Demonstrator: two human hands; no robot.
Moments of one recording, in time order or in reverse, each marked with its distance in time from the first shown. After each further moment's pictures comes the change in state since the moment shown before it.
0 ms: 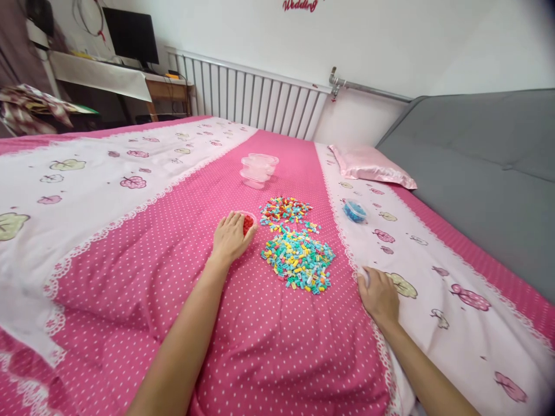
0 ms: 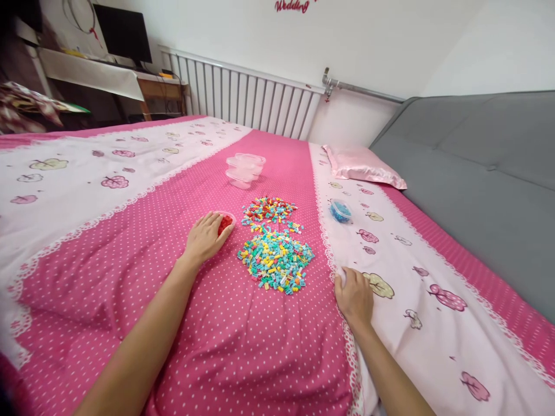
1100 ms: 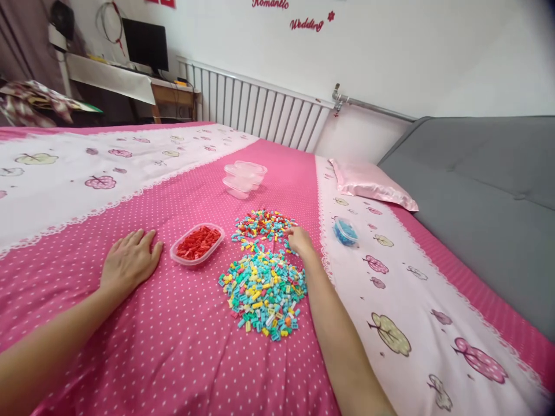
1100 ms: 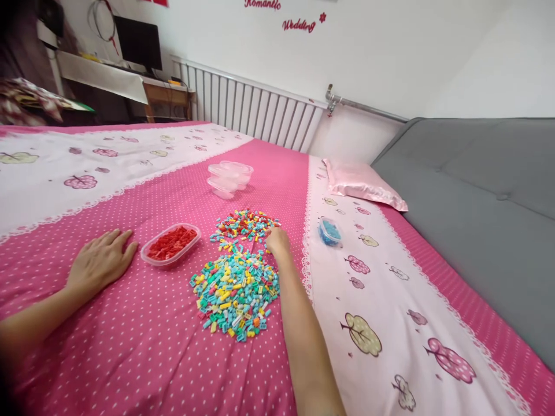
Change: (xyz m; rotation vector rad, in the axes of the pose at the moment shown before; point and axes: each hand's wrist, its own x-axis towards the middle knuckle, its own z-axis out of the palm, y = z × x) left_hand -0.018 -0.101 -0.005 0.484 -0.029 -0.313; right_hand 0.199 -0.132 0.042 0.549 -0.467 -0.041
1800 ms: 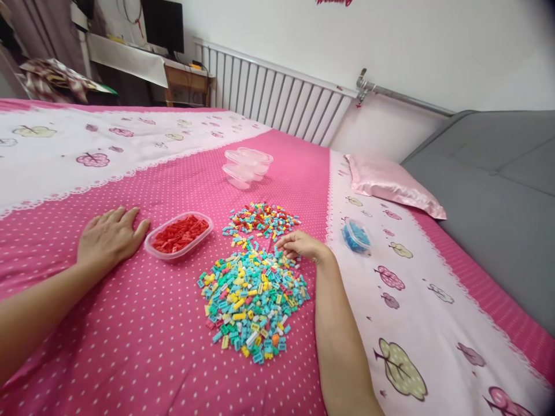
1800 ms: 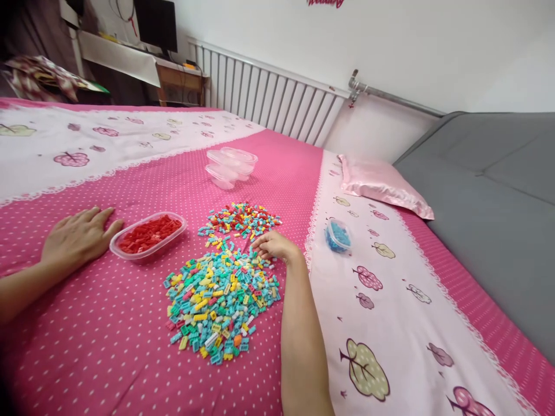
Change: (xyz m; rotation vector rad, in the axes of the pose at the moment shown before) left_hand 0.023 0.005 0.010 0.050 -0.047 -0.146; right_hand 0.015 0.022 -0.013 0.411 -0.676 0.024
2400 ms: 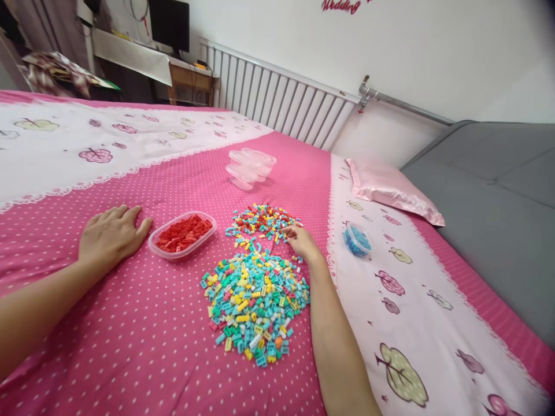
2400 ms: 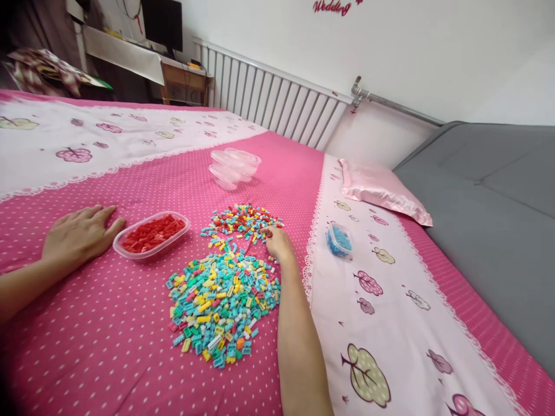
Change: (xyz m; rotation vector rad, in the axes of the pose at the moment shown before) left_hand -0.004 0.004 -0.009 0.008 -0.007 -0.005; right_hand 0.024 0.013 0.007 -0.434 0.488 -0.220
